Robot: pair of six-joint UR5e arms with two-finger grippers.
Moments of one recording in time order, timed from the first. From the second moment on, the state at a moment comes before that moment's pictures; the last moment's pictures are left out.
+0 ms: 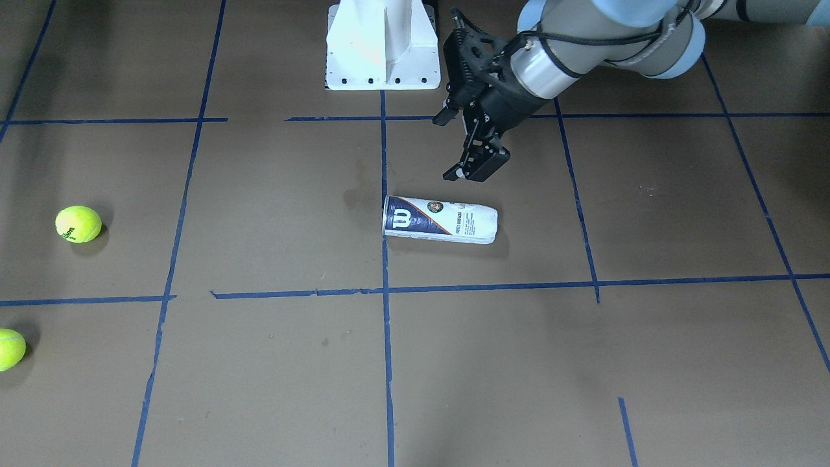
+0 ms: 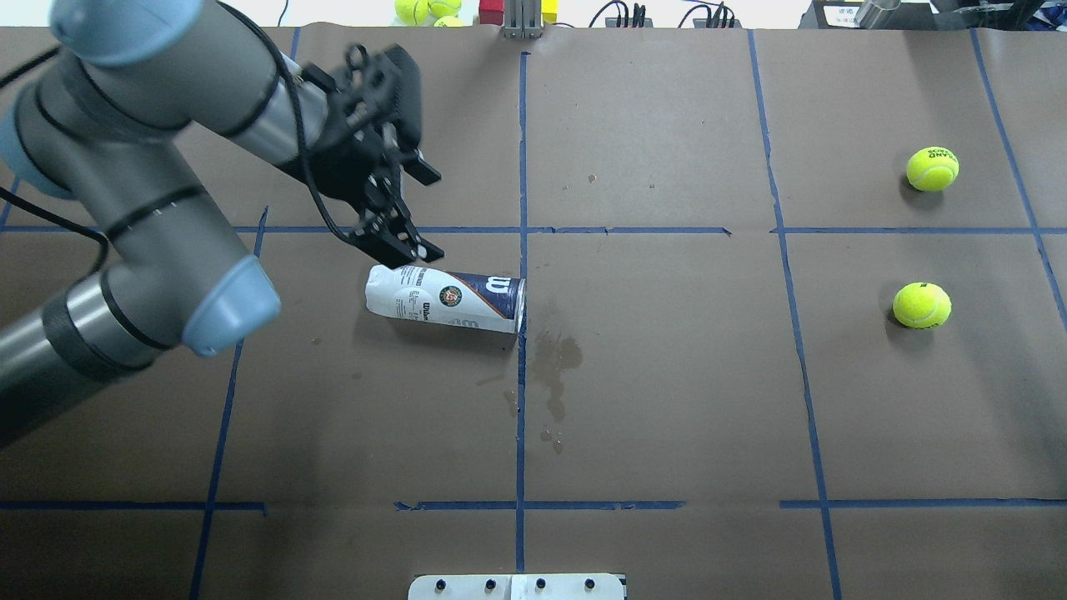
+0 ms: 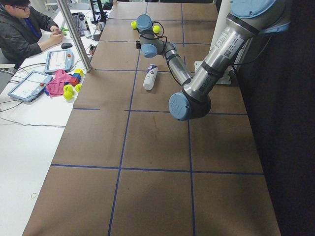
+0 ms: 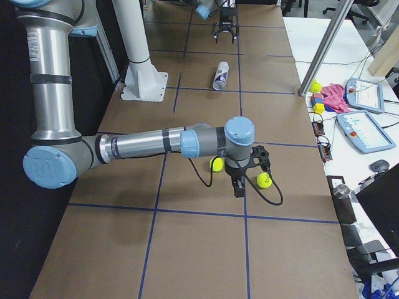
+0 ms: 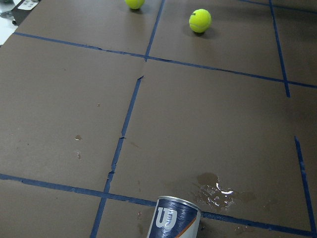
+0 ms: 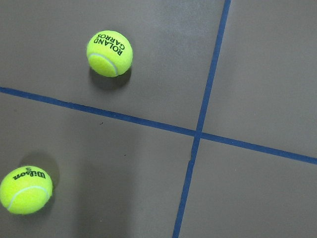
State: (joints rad) left arm -0.77 -2.20 -1.77 -1.95 -2.30 0.16; right arm 1.54 -1.55 1.73 -1.61 2.32 -0.09
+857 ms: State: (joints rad) left arm -0.59 -2.25 -1.68 -1.92 -2.01 0.19; right arm 1.54 -1.55 1.73 -1.61 2.32 -0.09
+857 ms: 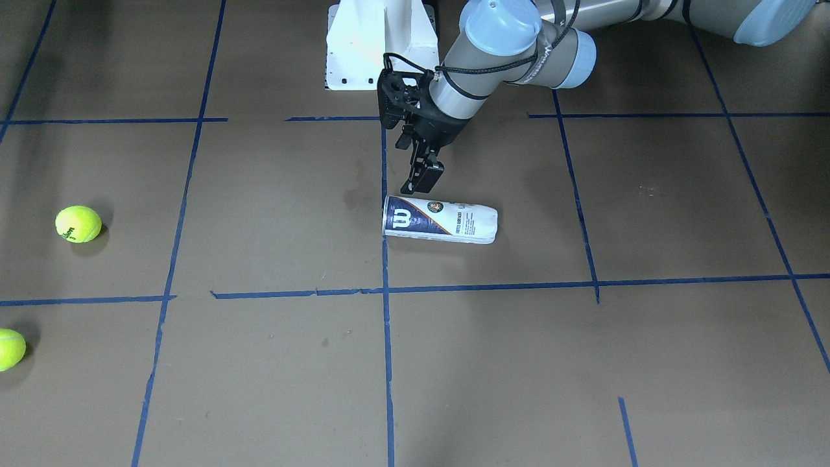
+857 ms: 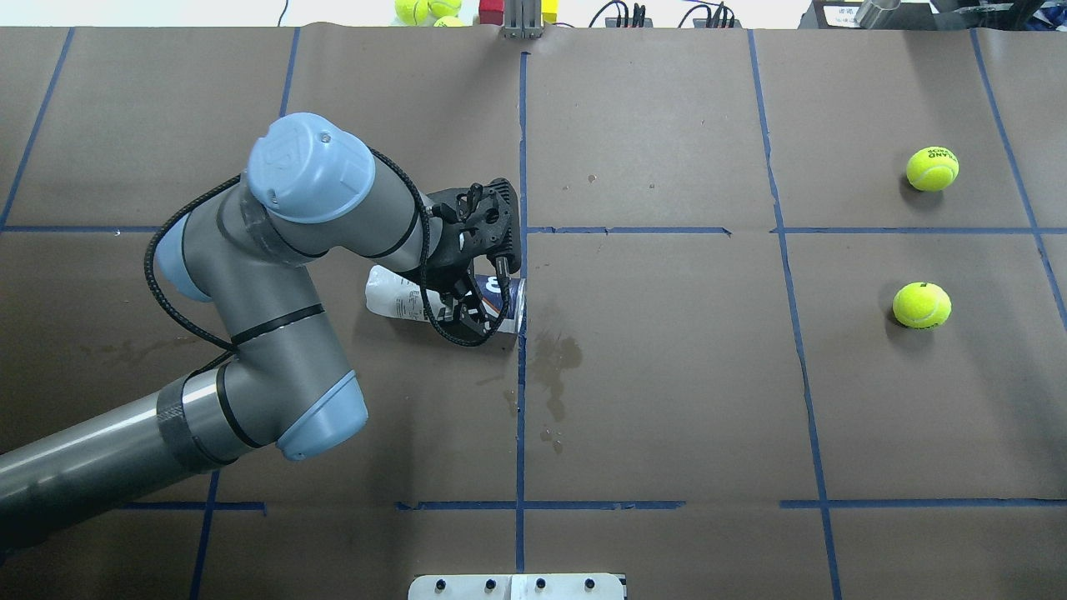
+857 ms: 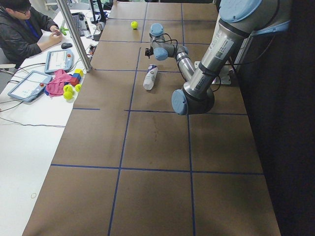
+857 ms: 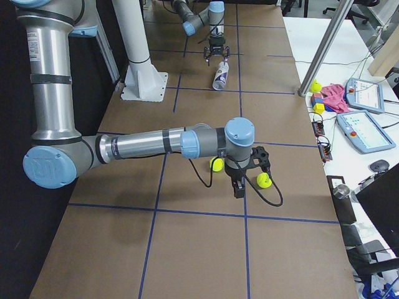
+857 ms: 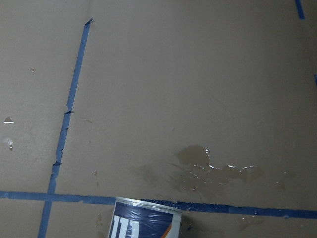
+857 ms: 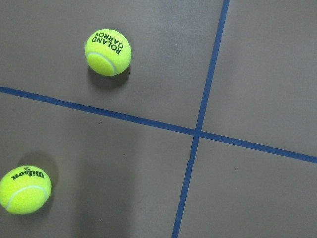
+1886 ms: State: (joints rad) left arm -0.51 -2.33 -1.50 -1.93 -1.82 0.20; right arm 1.54 -1.56 1.72 -1.61 2.32 -0.09
